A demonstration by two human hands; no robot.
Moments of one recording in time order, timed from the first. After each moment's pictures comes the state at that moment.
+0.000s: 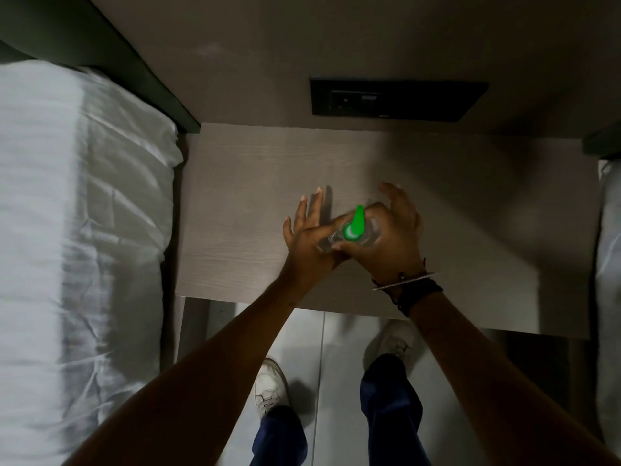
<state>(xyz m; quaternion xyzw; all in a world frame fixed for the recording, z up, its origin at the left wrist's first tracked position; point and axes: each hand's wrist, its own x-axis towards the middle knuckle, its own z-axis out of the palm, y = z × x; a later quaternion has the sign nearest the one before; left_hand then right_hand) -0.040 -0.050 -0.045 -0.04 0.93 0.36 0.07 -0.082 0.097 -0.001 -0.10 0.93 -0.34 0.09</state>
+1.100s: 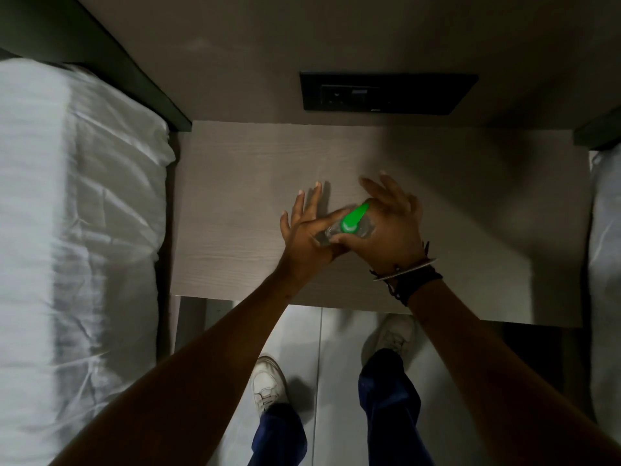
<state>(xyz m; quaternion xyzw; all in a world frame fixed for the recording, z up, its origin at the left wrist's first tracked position) -0.042 -0.046 -0.052 -0.03 0.93 0.36 0.07 -0.083 0.105 -0.001 -0.15 0.93 -0.32 0.07</state>
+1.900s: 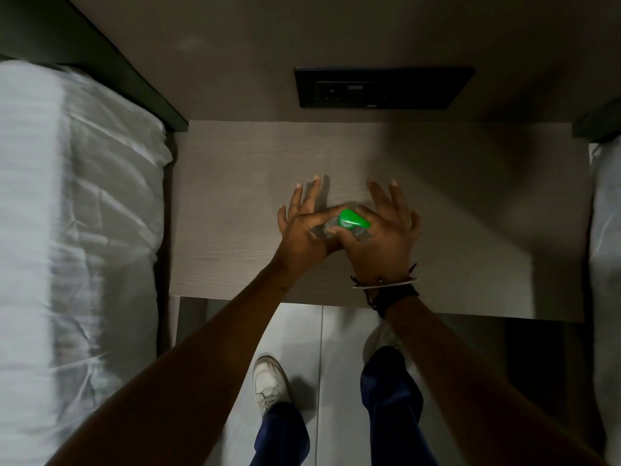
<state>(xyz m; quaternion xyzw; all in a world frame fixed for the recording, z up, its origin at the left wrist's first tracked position) -0.048 -0.051 -0.042 -0.02 0.92 0.38 0.09 -0.059 0.090 -0.006 -0.05 0.94 -0.33 -0.01</state>
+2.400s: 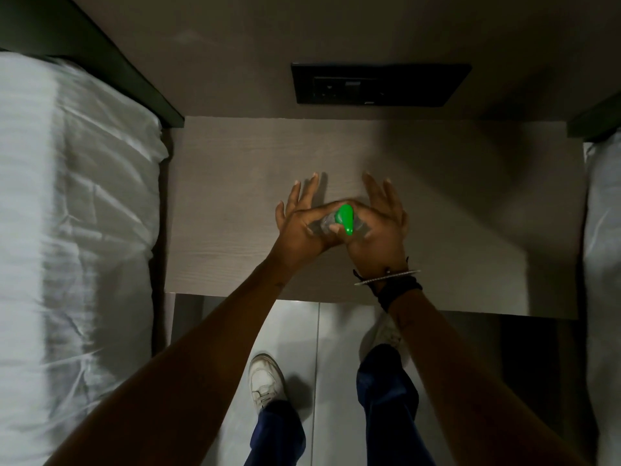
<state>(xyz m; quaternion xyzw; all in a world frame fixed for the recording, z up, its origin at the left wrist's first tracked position) -0.051 -0.048 -0.039 -0.04 0.92 0.39 0.10 -0.061 0.095 -0.005 -0.06 0.91 -0.40 0.05</state>
